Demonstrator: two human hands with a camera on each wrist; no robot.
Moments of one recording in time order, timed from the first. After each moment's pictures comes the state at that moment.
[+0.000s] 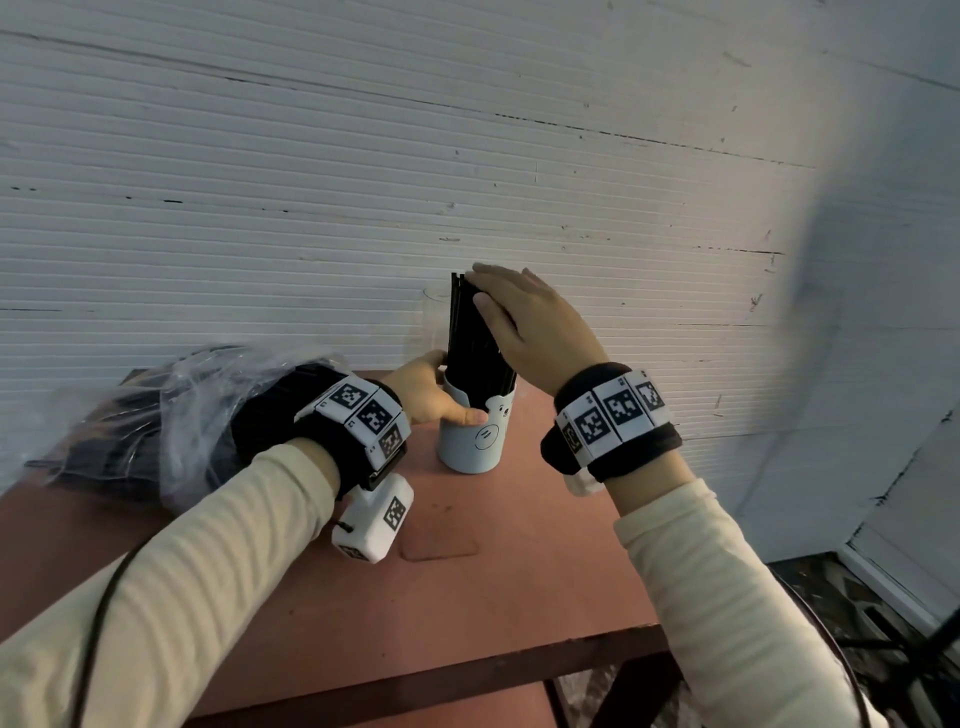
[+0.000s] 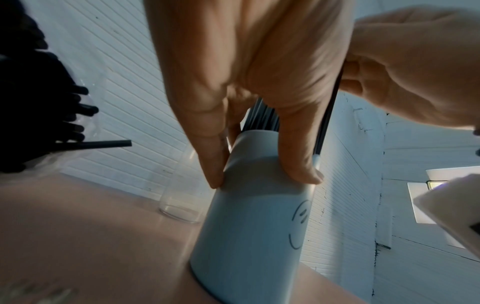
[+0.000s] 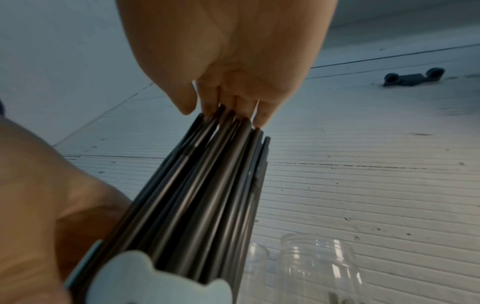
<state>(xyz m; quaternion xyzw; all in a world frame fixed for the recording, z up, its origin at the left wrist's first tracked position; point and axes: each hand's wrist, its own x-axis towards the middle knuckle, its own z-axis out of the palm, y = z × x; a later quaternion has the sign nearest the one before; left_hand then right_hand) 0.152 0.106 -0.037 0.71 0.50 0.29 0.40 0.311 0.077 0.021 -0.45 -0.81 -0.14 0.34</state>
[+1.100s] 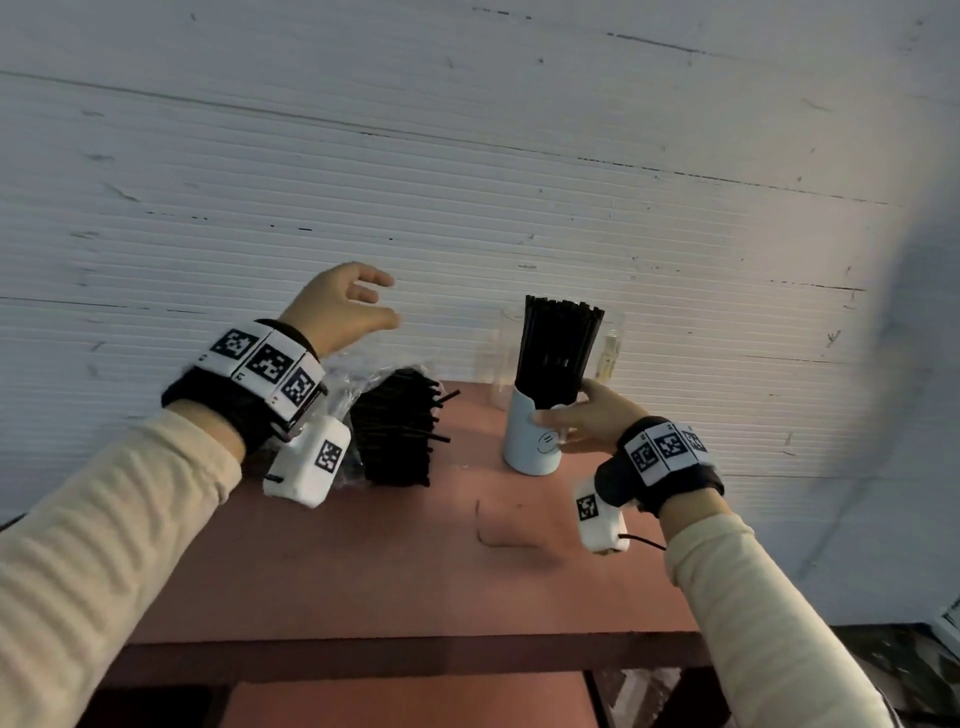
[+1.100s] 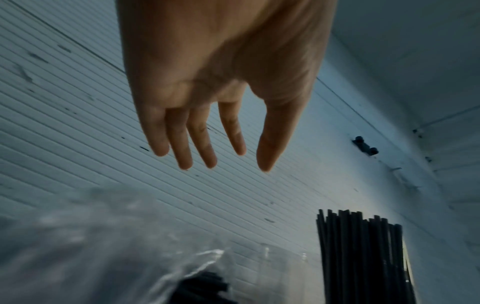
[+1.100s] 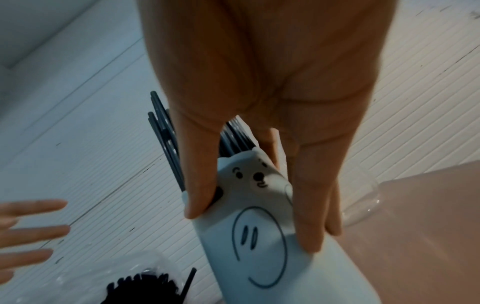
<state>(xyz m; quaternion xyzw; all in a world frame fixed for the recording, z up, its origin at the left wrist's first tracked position) 0.002 0.058 0.040 0.64 0.56 0.48 0.21 0.316 0.090 -0.038 -0.62 -0.60 0.41 0.30</state>
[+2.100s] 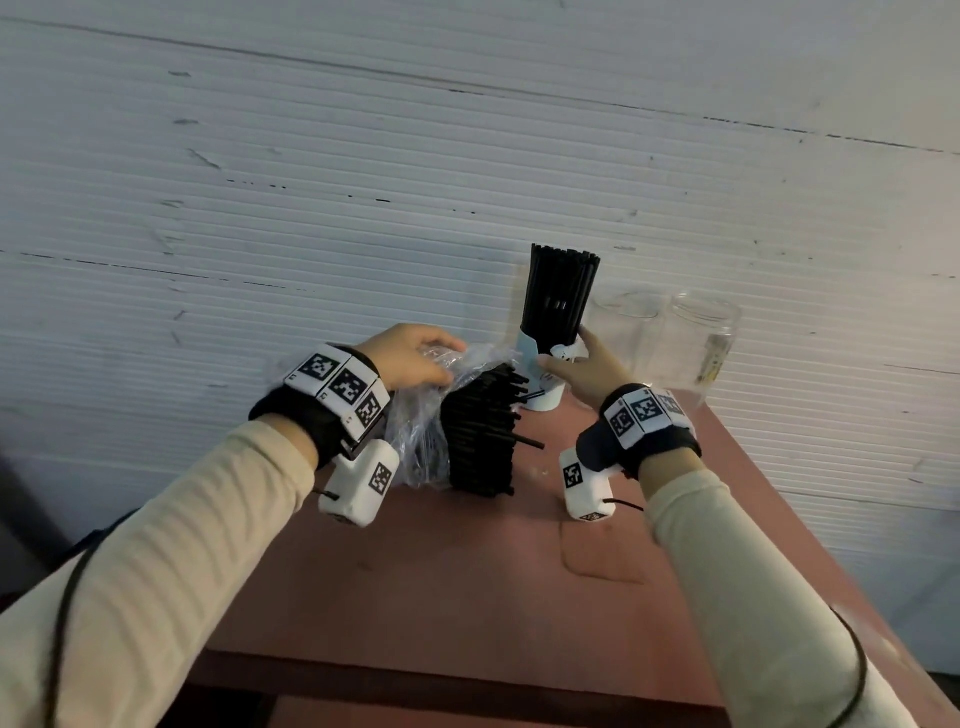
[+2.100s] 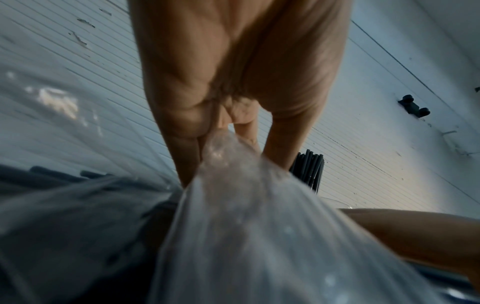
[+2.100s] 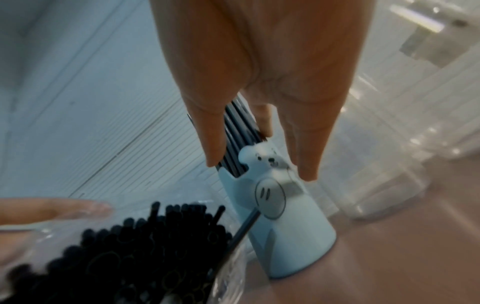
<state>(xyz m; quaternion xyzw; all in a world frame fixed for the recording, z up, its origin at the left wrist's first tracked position) -0.032 0.104 -0.025 0.69 0.59 0.30 0.28 0.213 0.174 -0.051 -0.57 -0.64 0.35 0.38</state>
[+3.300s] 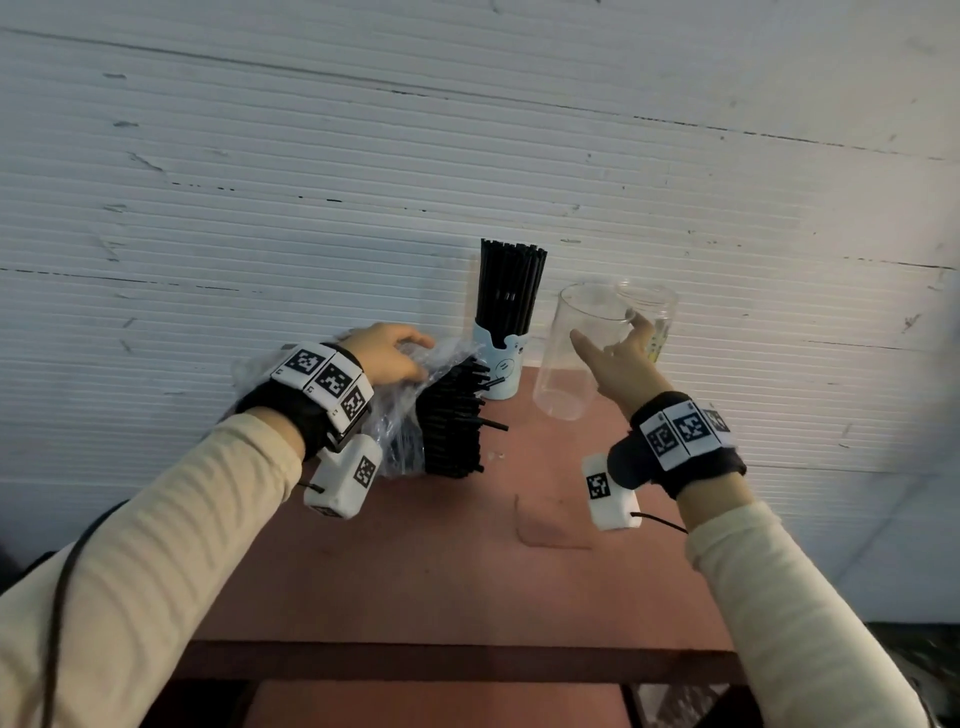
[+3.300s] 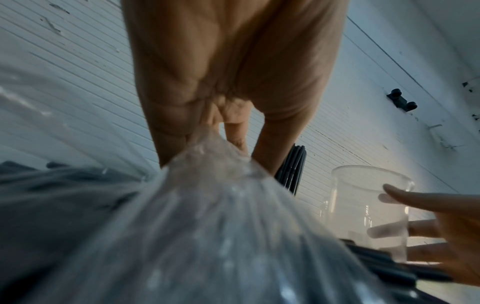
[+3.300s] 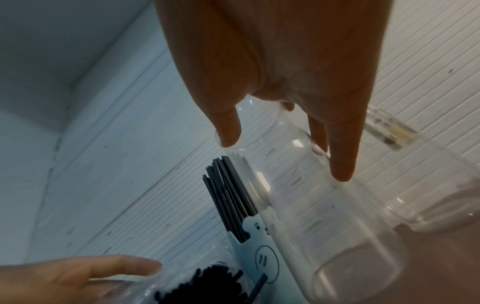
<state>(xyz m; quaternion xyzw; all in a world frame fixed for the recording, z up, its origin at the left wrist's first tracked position) -0.008 0.103 -0.022 0.69 0.64 0.25 0.23 0.271 0.107 -0.025 -0.61 -0.57 0.31 0.46</state>
